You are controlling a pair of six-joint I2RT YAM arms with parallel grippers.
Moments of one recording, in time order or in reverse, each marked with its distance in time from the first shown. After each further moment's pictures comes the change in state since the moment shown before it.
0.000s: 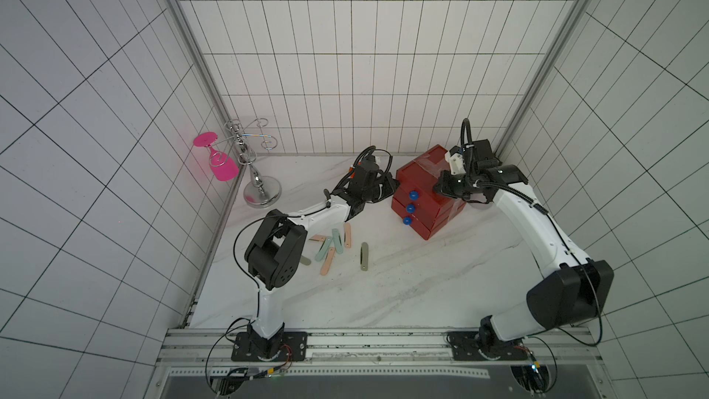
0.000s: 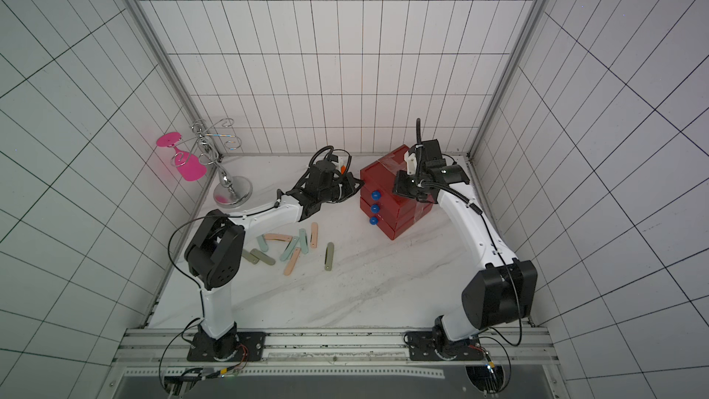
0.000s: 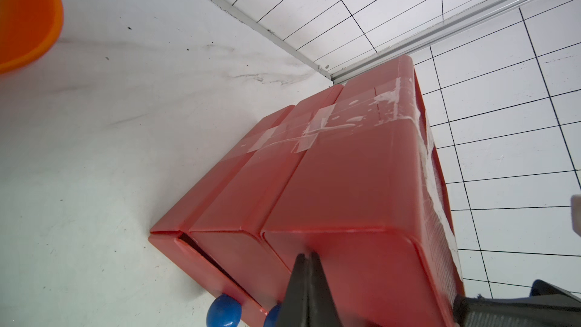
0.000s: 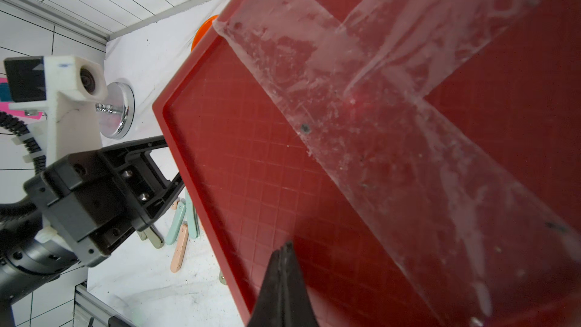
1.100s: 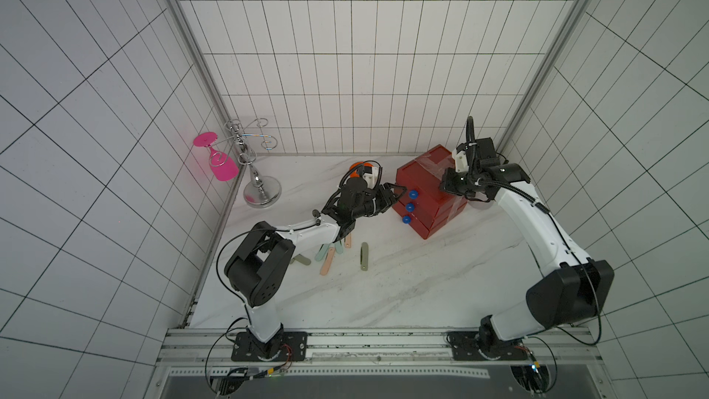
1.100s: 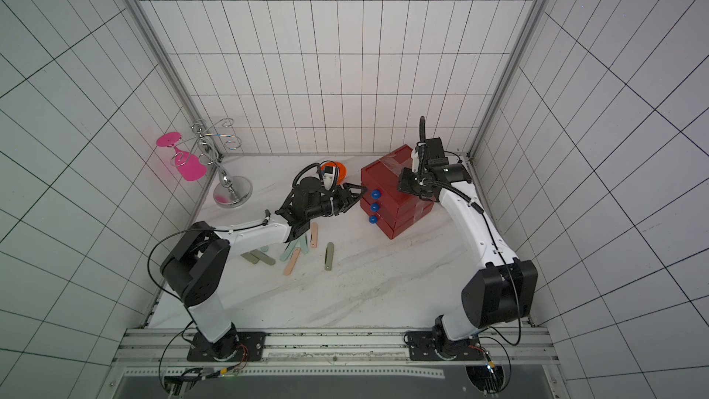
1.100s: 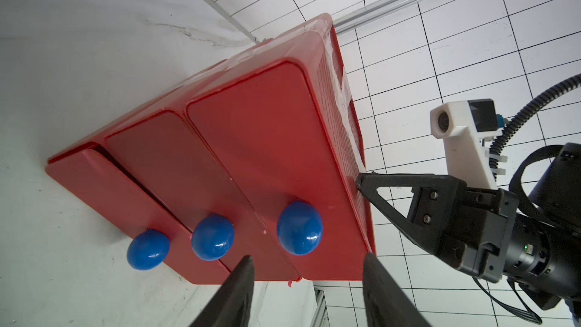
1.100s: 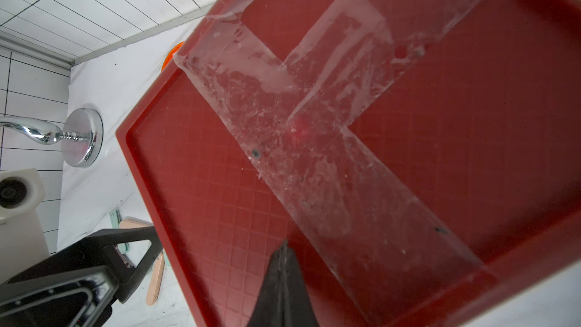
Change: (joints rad) left arm -0.029 -0.173 -0.332 0.376 0.136 -0.175; right arm -0.031 -0.002 0.014 0.000 0.117 0.011
